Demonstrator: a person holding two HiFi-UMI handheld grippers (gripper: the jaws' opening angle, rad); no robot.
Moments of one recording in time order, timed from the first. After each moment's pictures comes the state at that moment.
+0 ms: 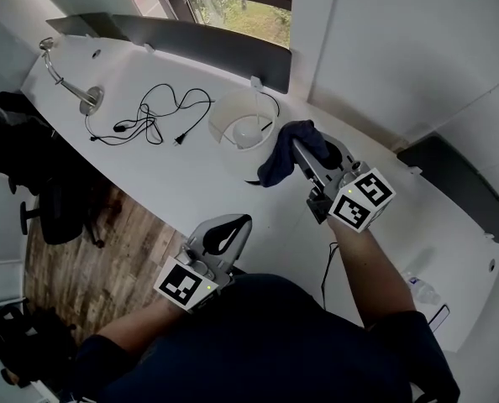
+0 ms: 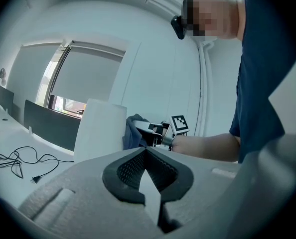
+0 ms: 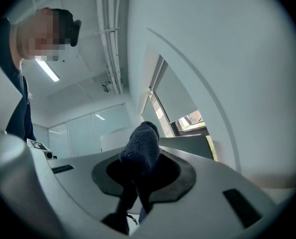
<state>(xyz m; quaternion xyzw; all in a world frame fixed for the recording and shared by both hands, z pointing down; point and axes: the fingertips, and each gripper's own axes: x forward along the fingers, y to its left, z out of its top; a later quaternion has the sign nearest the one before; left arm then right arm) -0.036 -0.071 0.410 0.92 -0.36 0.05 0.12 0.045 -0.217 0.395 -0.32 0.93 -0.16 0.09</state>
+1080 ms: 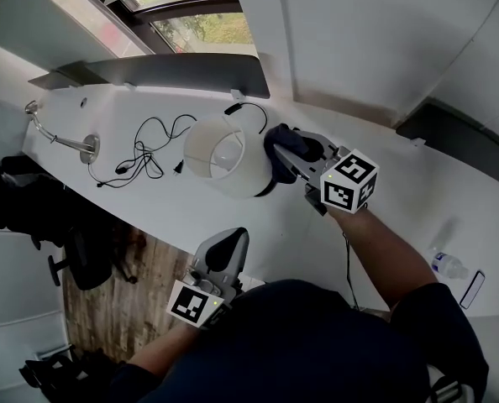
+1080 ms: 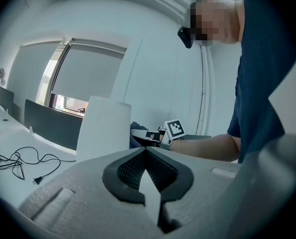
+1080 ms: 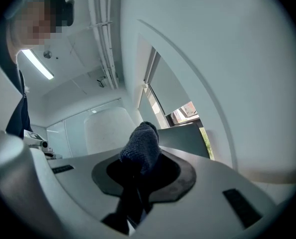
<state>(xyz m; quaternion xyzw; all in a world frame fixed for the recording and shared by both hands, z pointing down) -0.042 -0.086 0.417 0.92 -0.36 0.06 0.12 0.047 -0.244 0.443 -0.33 0.92 -0.19 0.06</state>
